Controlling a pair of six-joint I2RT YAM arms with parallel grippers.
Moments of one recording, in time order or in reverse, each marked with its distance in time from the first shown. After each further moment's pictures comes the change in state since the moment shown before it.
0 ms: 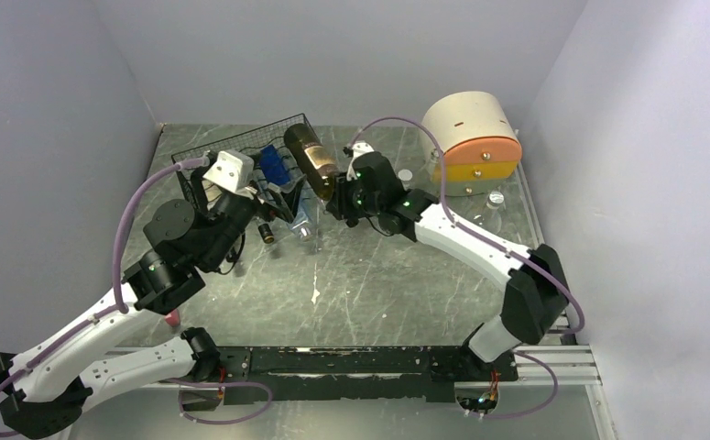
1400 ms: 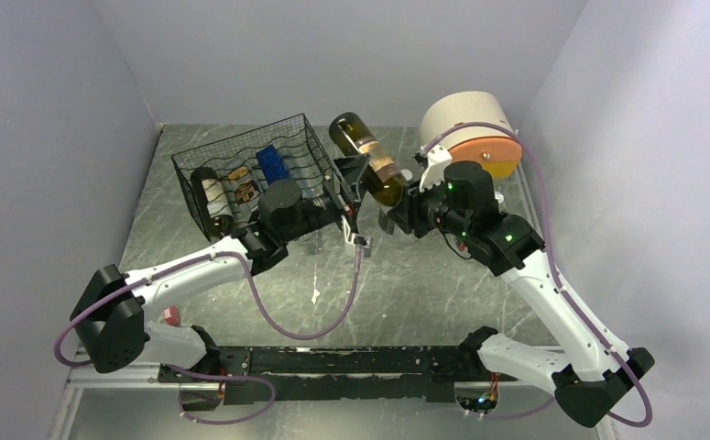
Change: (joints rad) left arm 0.056 0.524 -0.089 0.418 0.640 1.544; right arm -0.158 -0.502 -0.043 -0.384 -0.119 -0.222
